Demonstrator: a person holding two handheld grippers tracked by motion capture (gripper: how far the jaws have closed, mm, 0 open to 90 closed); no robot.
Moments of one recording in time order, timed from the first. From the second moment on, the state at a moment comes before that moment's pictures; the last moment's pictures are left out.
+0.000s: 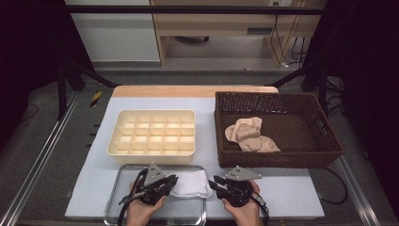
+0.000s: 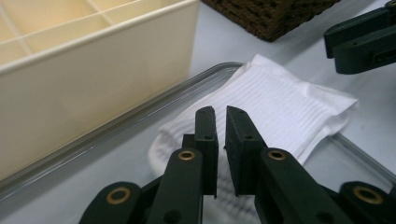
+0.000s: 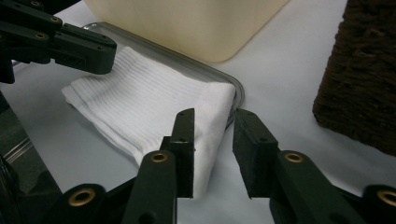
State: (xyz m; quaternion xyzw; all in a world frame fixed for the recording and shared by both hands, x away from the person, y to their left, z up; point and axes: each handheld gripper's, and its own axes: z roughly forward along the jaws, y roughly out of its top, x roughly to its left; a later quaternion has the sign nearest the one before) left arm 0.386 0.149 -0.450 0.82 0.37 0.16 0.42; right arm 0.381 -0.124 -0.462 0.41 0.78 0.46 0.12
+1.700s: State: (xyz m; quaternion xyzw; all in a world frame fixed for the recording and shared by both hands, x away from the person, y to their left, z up) left arm 0.370 0.186 -0.465 0.78 0.42 0.15 0.43; right arm 0.379 -0.107 -0.451 0.38 0.78 0.49 0.06
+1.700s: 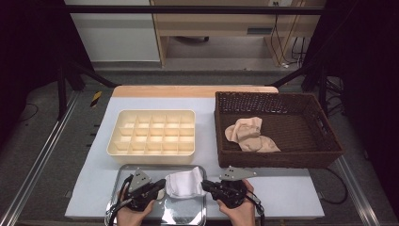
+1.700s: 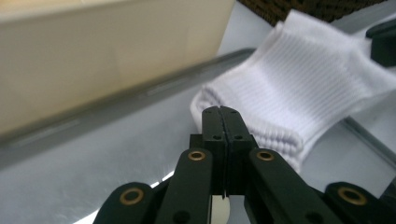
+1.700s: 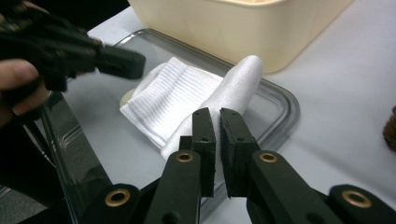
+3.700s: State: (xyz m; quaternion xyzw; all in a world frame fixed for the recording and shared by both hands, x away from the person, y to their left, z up) left arm 0.391 0.190 -0.460 0.79 0.42 0.15 0.42; right arm 0.385 -0.030 -0.468 0.30 0.83 0.48 0.01
